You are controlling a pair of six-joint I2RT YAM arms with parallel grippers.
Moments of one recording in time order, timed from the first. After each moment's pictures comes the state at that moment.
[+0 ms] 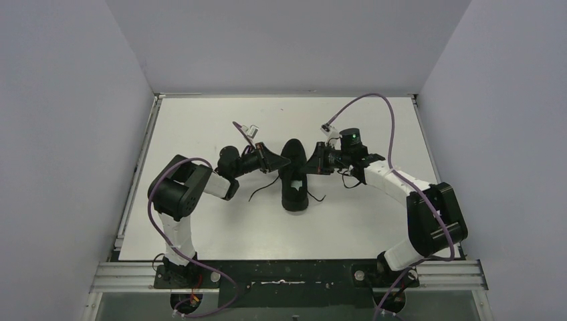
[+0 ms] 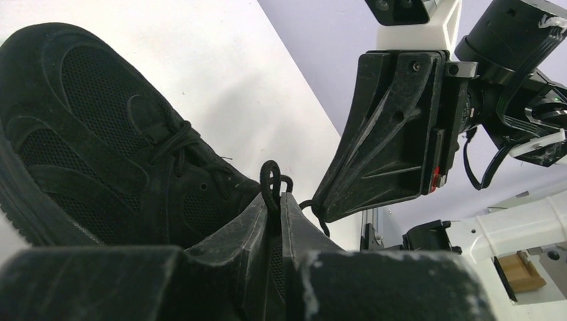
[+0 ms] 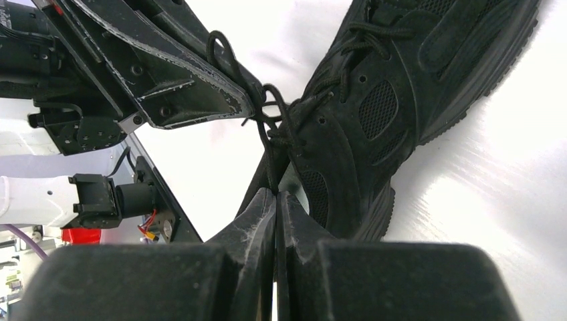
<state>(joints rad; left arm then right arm) -0.46 1.94 0.72 1.26 0.67 -0.98 0.37 1.53 0.89 -0.03 -0.66 0.50</state>
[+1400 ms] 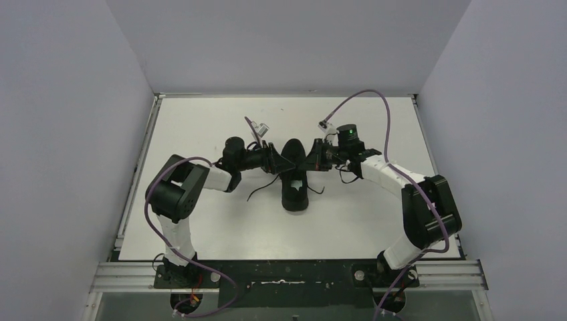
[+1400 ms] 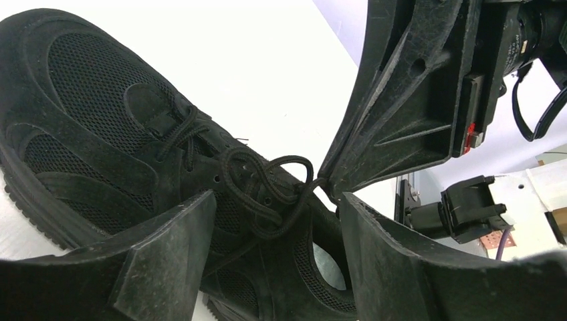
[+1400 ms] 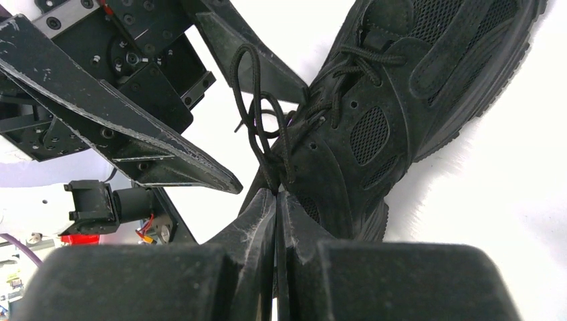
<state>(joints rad) -0.46 1.91 0.82 0.95 0.77 -0.73 0.37 1.59 0.96 -0.06 -0.66 0.49</state>
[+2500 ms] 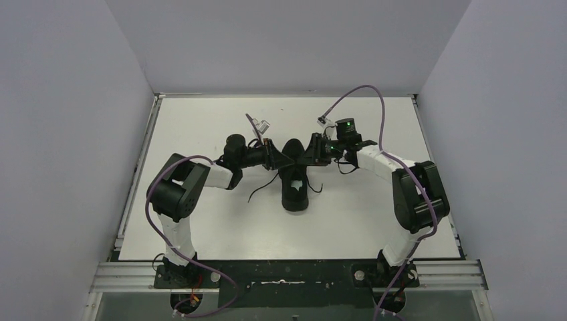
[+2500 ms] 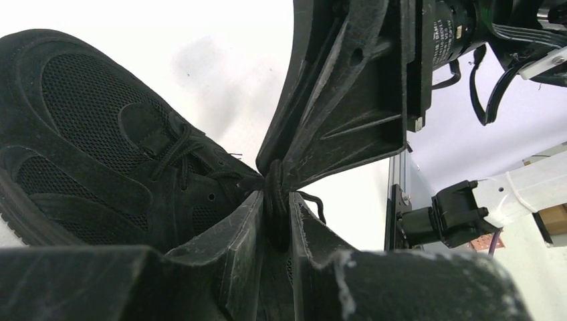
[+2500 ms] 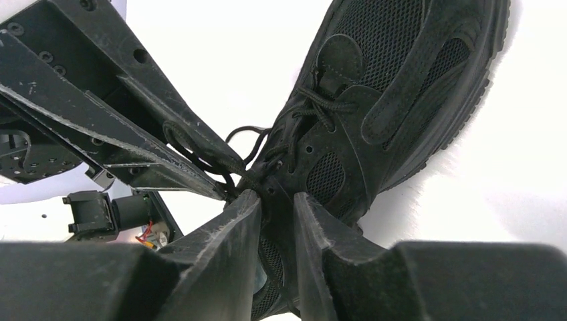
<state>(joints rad) -0.46 1.93 0.86 0.94 0.78 -0.76 0.33 1.74 1.08 -0.11 -0.71 0.46</state>
